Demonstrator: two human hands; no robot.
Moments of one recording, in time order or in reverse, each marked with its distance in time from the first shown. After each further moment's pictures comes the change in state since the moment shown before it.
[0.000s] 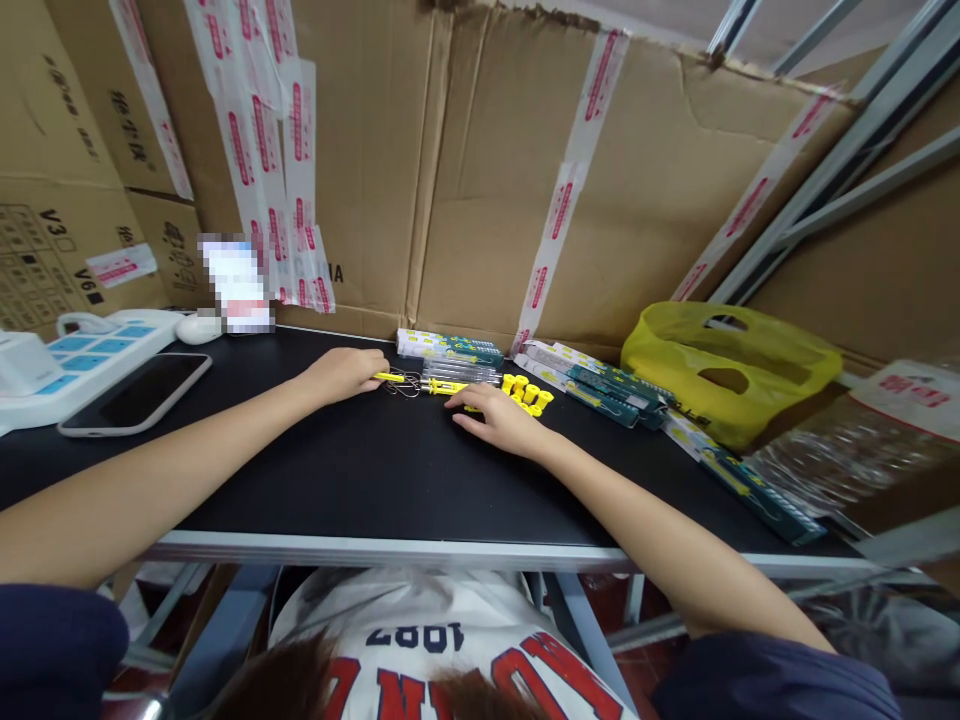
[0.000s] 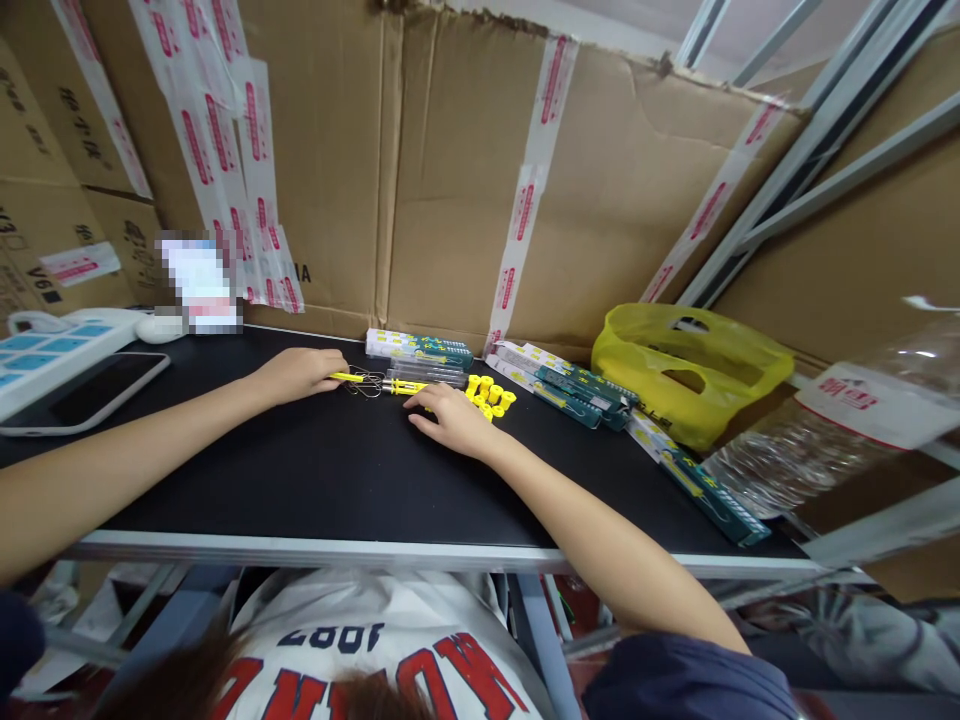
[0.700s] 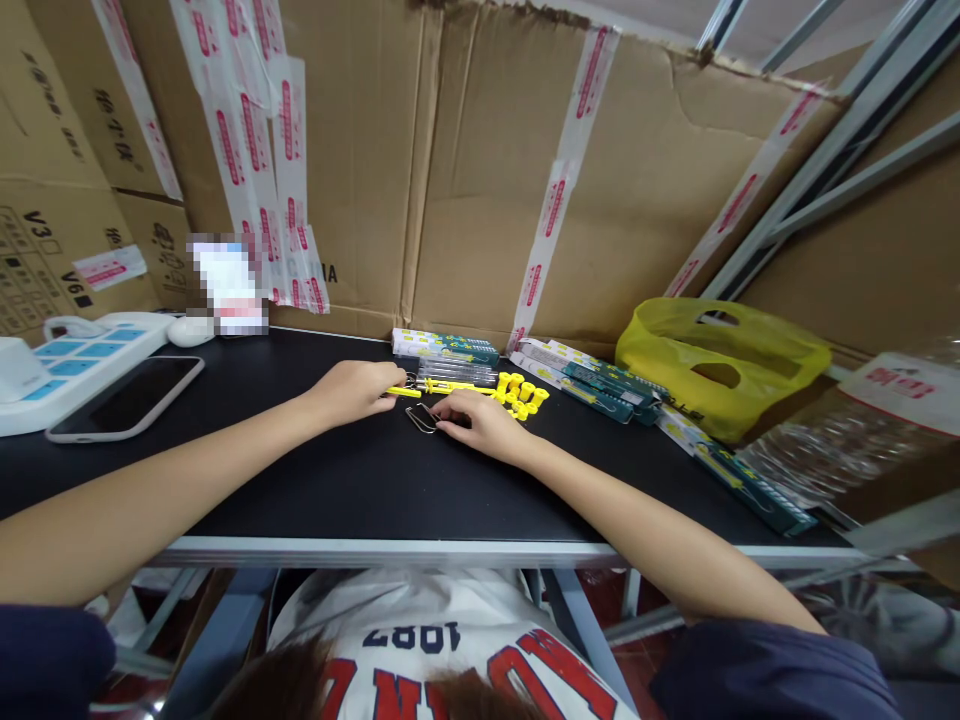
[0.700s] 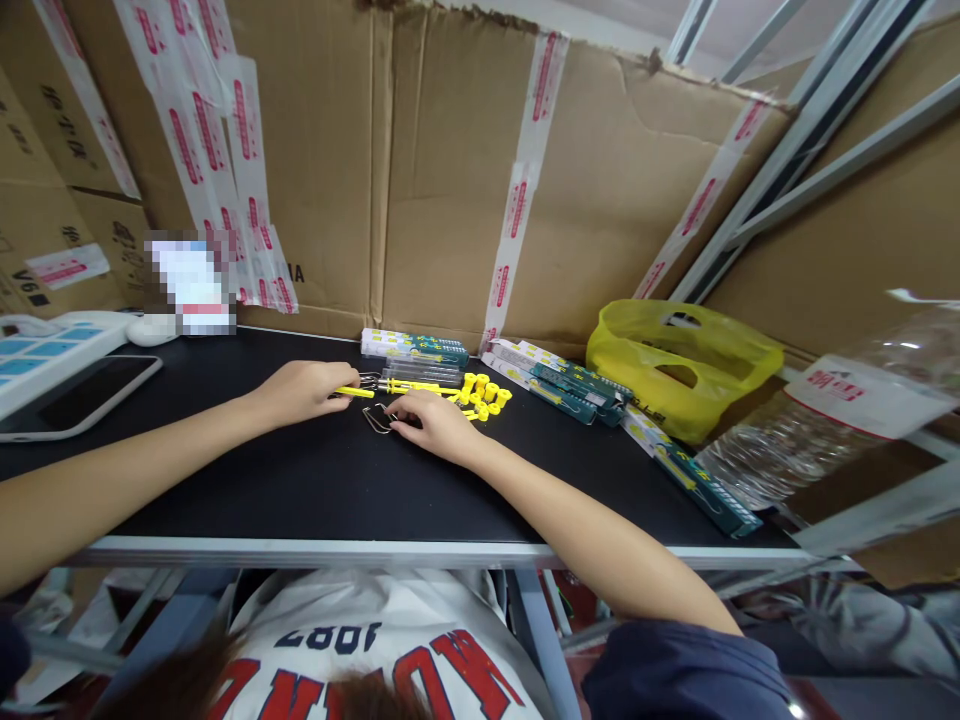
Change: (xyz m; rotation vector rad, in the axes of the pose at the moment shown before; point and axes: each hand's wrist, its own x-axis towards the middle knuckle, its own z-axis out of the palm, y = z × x) left_hand -0.008 0.043 -0.019 -0.128 0.078 0.010; right_hand 0.004 -0.019 0.010 0.131 0.066 -0.016
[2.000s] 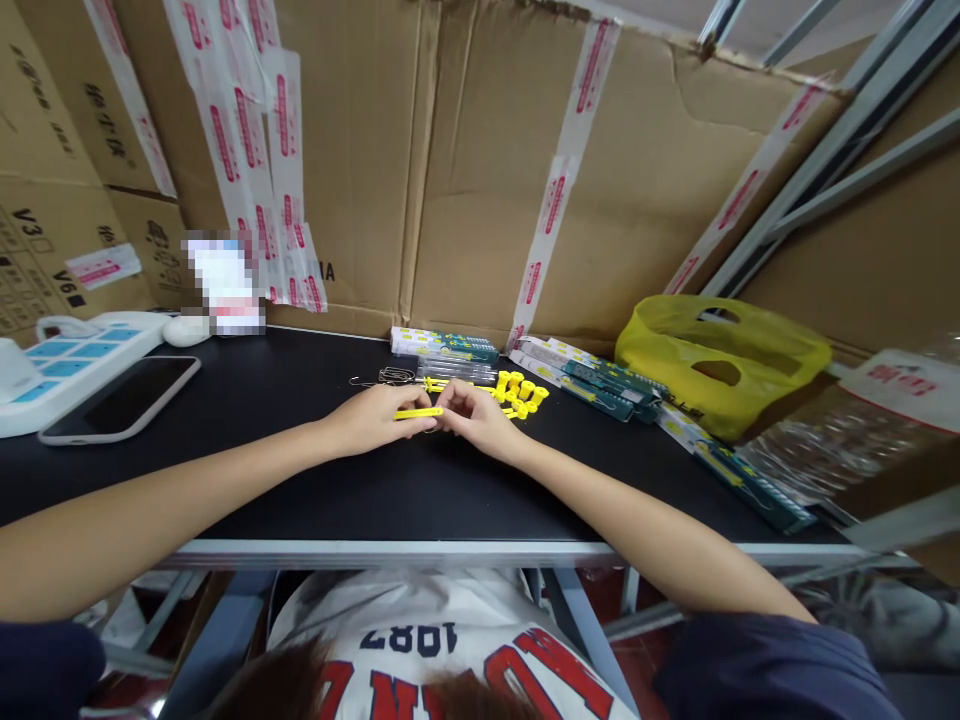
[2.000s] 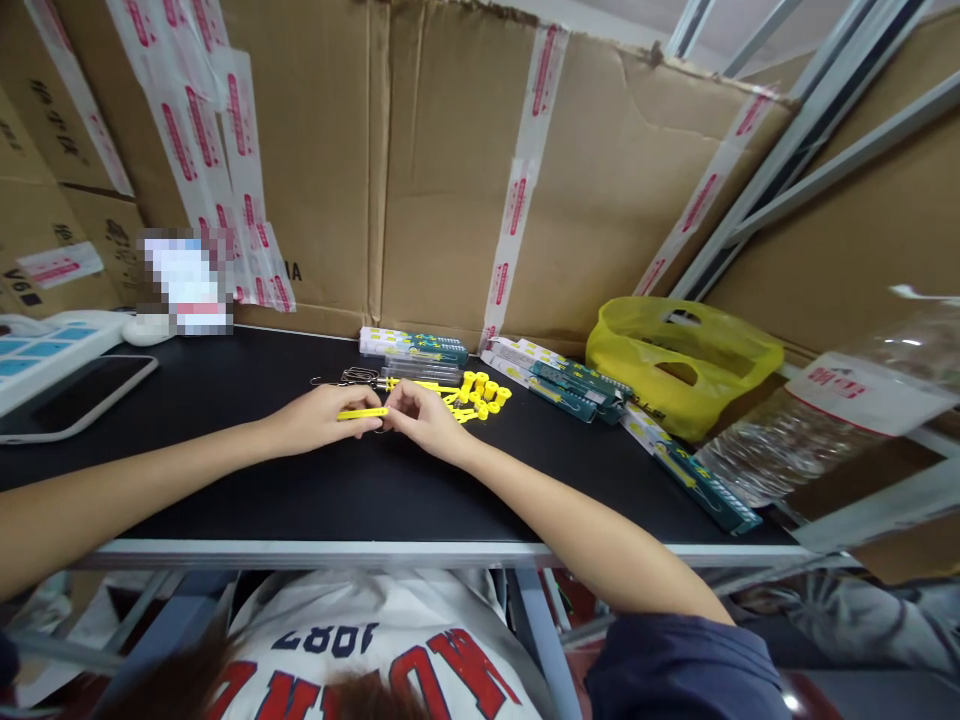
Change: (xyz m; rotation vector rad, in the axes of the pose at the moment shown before) left_hand -0.005 0.040 -0.003 -0.670 -0.064 -0.064; right_hand 0.009 -0.013 0.009 0.765 0.102 0.217
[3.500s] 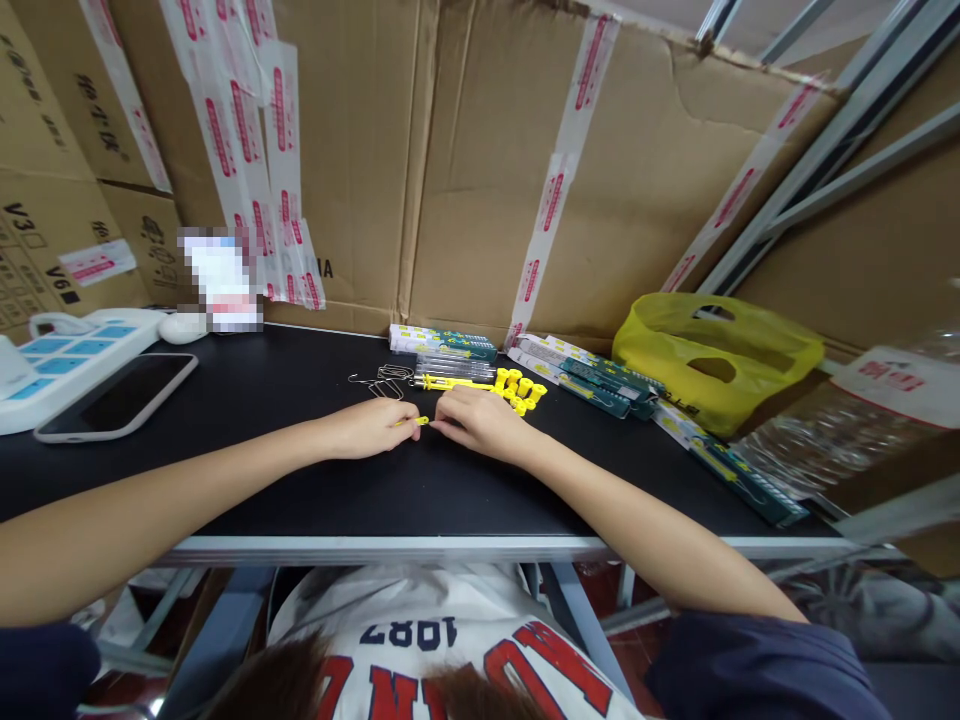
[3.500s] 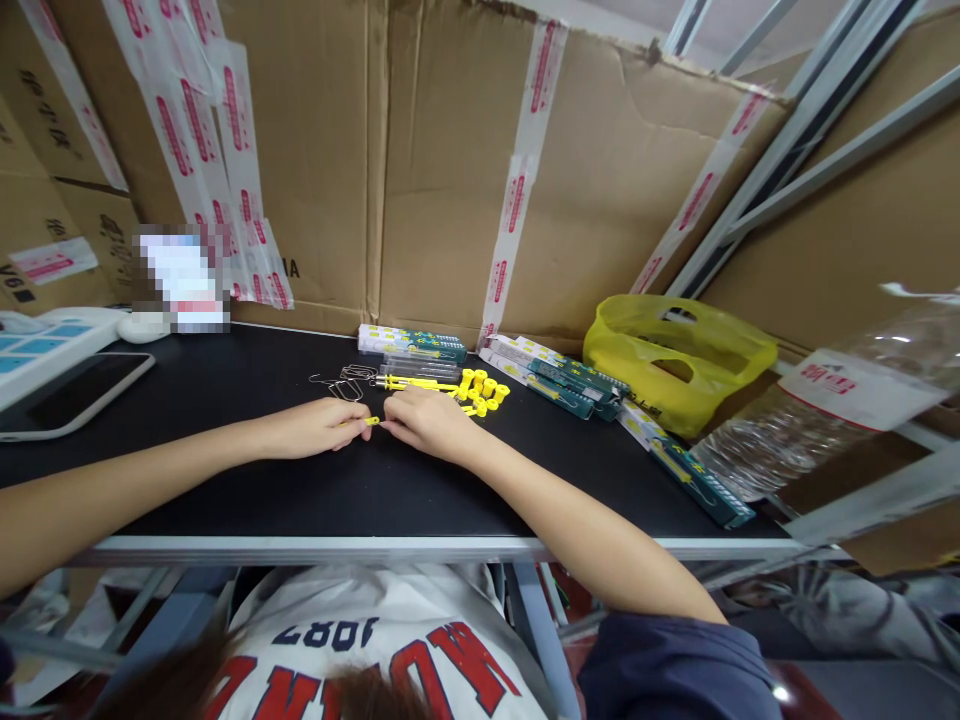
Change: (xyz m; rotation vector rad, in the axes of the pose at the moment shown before) left_hand -0.004 0.006 0.002 0.076 -0.238 -0.163; right_hand -0.007 -0.013 -0.014 -1.099 -0.213 -0.435
